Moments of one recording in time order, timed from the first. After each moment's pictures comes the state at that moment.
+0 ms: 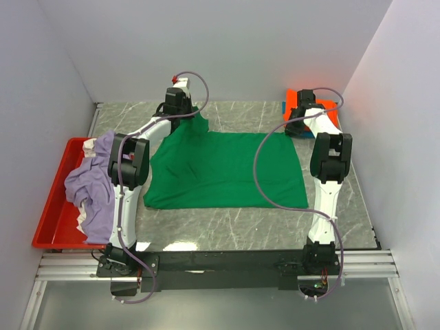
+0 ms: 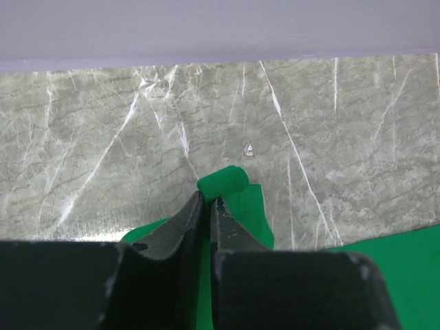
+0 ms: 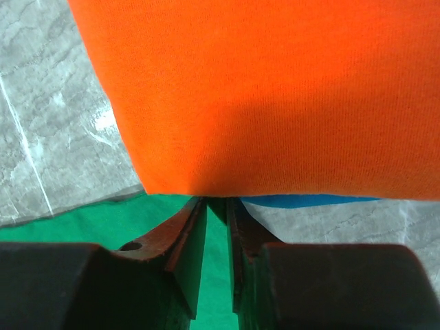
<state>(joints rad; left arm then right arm) -0.28 2.30 1.81 0.07 0.03 -0.26 -0.03 2.36 1.98 -0.65 -0.02 0.36</state>
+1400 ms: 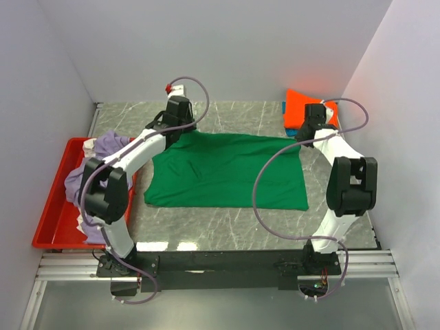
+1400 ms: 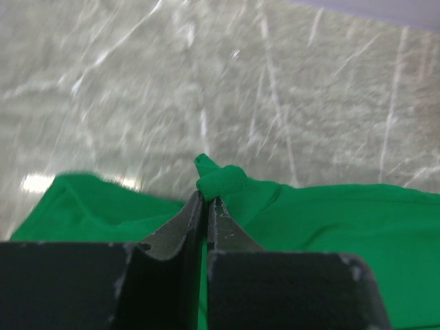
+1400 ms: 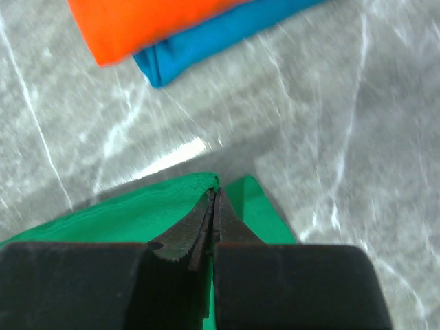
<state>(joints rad) -0.43 1.80 1.45 -0.18 -0.25 -0.46 -0.01 1.80 1.32 -0.38 0.22 0.50</state>
